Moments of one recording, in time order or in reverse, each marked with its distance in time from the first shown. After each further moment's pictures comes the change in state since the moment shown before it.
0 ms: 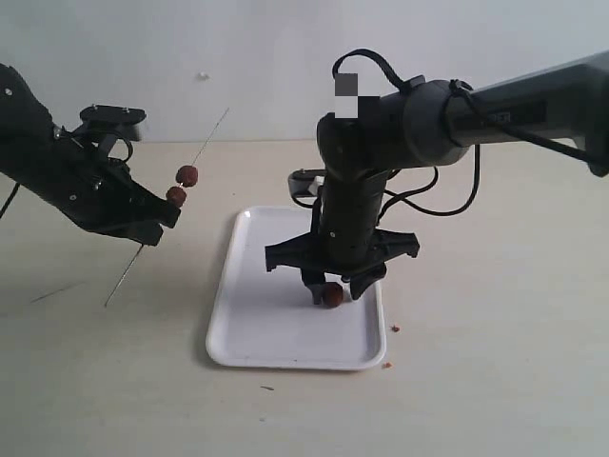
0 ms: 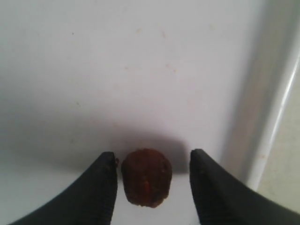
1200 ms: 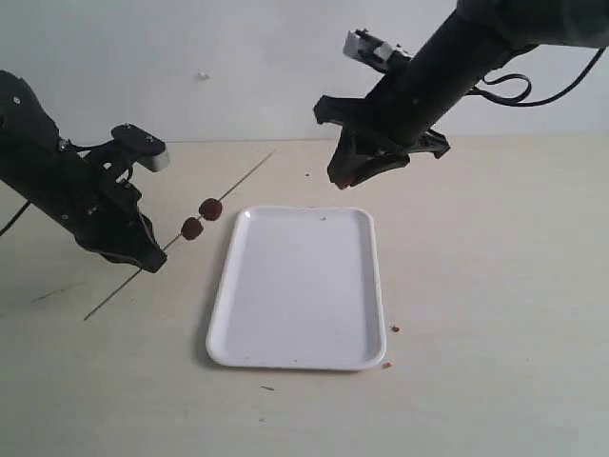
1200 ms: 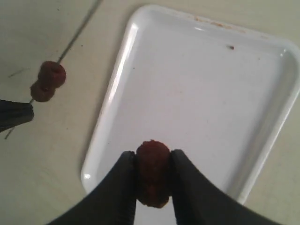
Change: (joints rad) left arm 0.000 0.028 0.000 -0.016 0.102 0.364; right arm -0.307 -0.137 -0.142 0.613 0.143 -0.711
